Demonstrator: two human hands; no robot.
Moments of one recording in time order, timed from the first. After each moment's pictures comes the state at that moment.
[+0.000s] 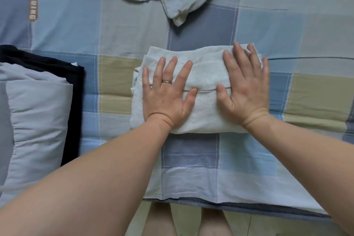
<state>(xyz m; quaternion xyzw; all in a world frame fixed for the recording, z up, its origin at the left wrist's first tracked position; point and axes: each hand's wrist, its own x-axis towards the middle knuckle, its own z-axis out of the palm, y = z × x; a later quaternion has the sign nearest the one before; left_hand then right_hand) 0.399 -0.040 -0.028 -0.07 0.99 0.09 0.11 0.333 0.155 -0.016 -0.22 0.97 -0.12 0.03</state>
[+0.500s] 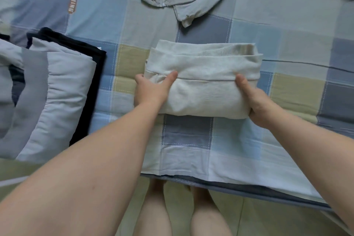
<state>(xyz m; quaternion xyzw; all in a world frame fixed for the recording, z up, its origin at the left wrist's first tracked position) 0.424 -0.063 0.027 -0.53 0.72 0.41 0.18 0.359 0.195 0.038 0.29 0.70 -0.53 0.39</state>
